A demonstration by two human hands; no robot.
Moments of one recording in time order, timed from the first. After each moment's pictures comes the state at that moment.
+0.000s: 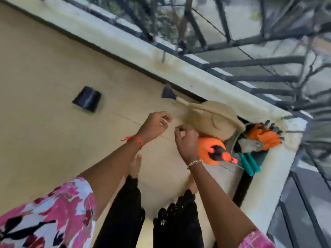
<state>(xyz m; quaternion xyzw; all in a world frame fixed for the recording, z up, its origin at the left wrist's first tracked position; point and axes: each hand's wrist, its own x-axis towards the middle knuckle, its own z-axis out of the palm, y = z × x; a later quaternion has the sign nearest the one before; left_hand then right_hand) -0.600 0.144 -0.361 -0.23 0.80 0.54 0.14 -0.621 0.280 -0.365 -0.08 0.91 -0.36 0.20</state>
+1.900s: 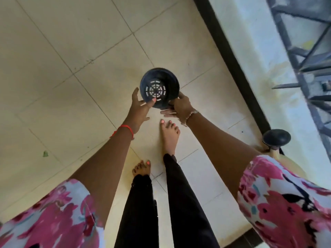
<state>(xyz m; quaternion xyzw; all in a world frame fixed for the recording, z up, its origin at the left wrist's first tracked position) -0.424 -0.176 -0.514 -0.64 0.34 0.69 0.00 -0.553 -0.127 -0.524 0.04 0.71 -0.31 0.63</state>
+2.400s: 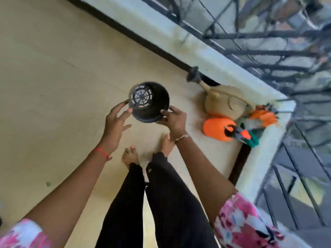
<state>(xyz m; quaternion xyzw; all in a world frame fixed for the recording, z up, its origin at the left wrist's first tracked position) -0.428 -0.031 -0.328 -0.49 0.50 0.72 0.04 -0.528 0.103 -0.341 0.28 0.67 -0.60 0.35</state>
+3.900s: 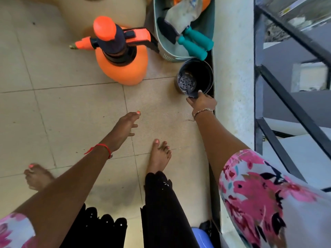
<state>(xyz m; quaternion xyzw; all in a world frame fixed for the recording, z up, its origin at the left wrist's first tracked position) -0.483 0.423 -0.587 -0.31 0.65 0.54 0.44 -0.543 0.644 -0.610 0.64 0.50 -0.59 0.05</state>
